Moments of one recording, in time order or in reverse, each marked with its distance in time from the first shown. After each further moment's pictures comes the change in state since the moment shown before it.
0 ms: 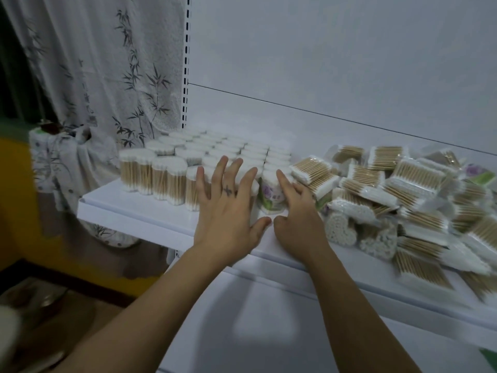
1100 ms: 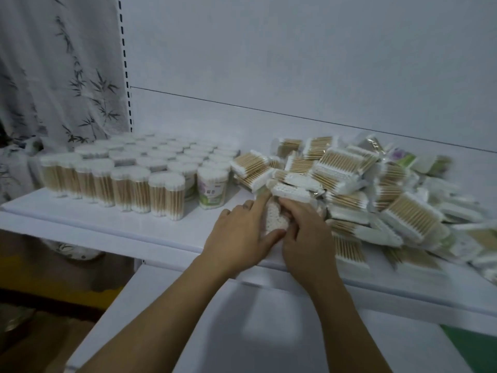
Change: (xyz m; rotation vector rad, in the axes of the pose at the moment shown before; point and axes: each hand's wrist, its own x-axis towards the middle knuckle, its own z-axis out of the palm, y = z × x) left_hand 0.004 0.127 0.015 -0.317 -0.323 0.082; right_hand -0.064 0.076 -0.076 0.014 0.306 -0.045
